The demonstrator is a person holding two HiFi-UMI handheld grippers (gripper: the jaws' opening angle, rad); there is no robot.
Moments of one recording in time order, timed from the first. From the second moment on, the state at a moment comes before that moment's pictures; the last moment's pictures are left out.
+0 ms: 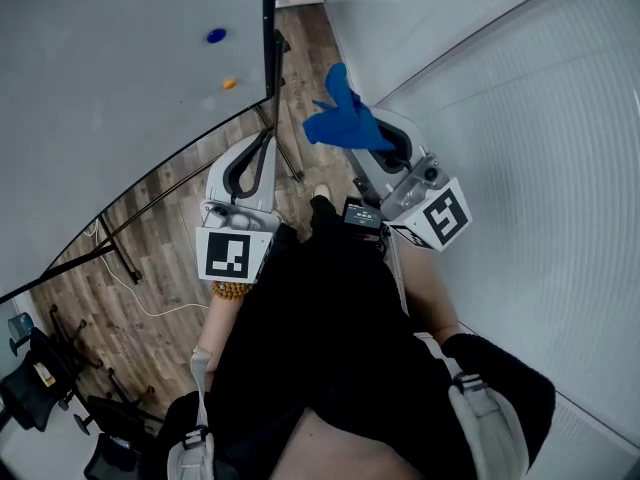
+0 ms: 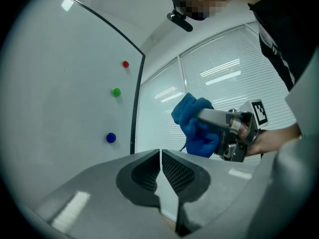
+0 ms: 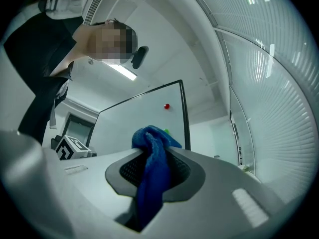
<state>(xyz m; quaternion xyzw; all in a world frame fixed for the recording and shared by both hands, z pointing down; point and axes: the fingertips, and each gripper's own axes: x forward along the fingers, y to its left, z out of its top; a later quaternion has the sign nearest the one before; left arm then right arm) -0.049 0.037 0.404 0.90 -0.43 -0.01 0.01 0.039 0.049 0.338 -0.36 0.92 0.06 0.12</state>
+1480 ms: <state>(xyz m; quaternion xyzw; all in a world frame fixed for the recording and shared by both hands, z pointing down) -0.025 -0.091 0.401 0.87 -0.50 0.00 0.03 0.064 -0.122 0.013 -0.01 0.90 0.18 0.40</state>
